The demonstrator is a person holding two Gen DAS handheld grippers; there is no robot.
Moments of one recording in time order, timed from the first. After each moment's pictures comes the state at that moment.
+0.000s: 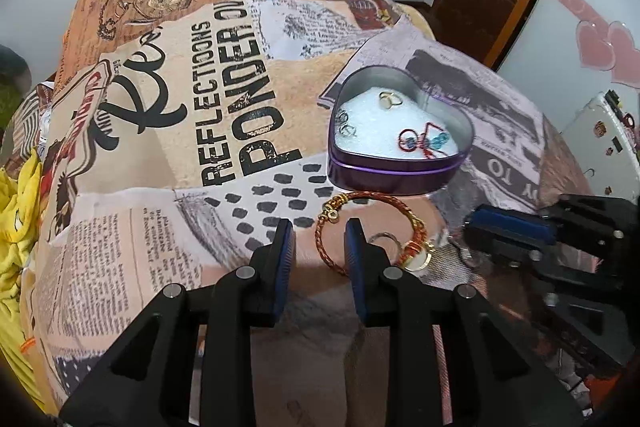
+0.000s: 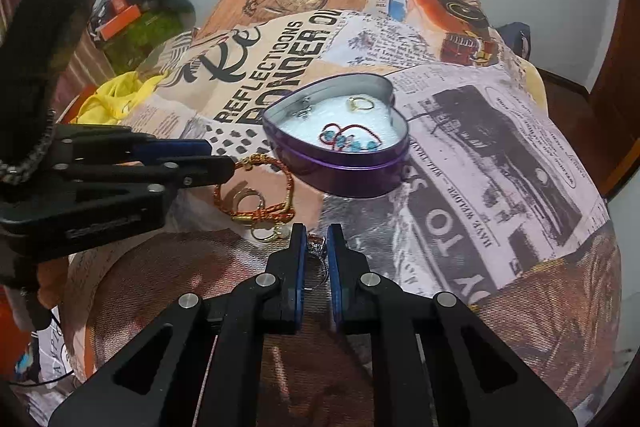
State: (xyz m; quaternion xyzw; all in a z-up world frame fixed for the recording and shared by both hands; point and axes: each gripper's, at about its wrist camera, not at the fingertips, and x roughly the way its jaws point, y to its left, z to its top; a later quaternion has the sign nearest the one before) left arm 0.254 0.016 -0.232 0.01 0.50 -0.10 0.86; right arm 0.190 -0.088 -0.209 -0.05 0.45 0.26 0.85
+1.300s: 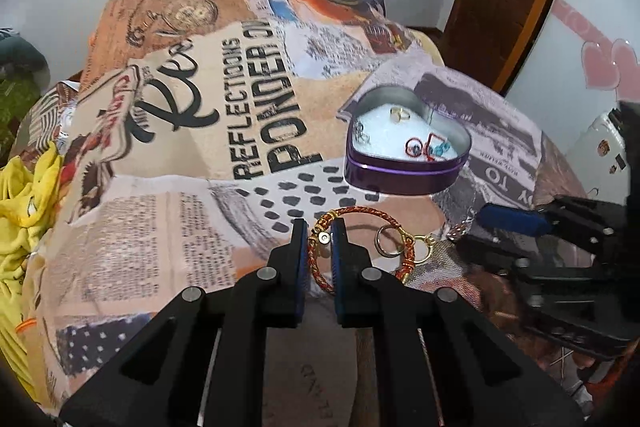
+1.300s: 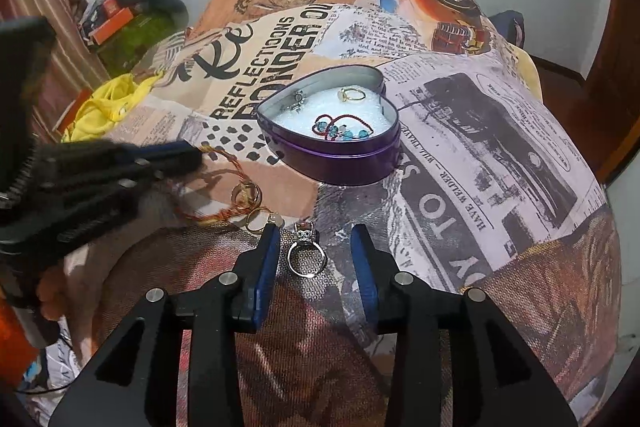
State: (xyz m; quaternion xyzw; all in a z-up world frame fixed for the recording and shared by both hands) left arm 0.220 0.032 -0.211 -0.01 0.45 -0.07 0.89; right arm 0.187 -0.088 -0.210 -0.04 0.46 0.25 0.85
